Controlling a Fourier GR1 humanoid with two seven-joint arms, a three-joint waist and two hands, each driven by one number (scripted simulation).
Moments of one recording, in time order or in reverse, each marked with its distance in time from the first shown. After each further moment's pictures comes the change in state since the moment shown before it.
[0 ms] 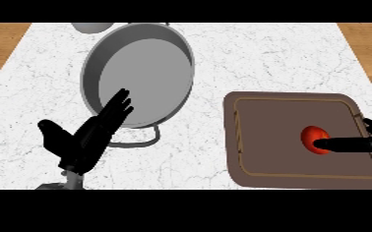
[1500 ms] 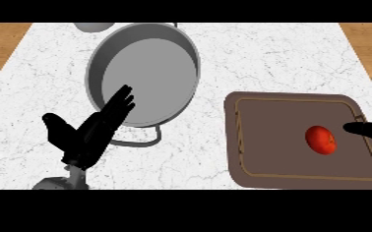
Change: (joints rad) left arm -0.041 0.024 -0.029 0.021 0.032 0.041 0.004; right arm 0.002 -0.120 -0.163 -0.146 -0.110 0.012 0.003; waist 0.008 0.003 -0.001
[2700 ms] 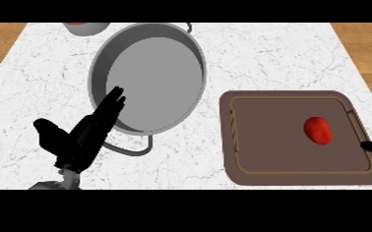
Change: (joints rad) left arm 0.027 0.042 -0.004 -0.007 0.002 0.045 -0.040; right arm 0.171 0.035 -0.058 0.127 0.114 -0.057 -0.317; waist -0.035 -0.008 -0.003
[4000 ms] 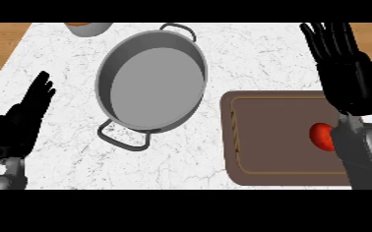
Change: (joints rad) left arm -0.028 0.208 0.212 0.105 -0.130 0.148 -0.067; right arm -0.509 0.445 0.077 0.021 -0.378 0.456 -1.027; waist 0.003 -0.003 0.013
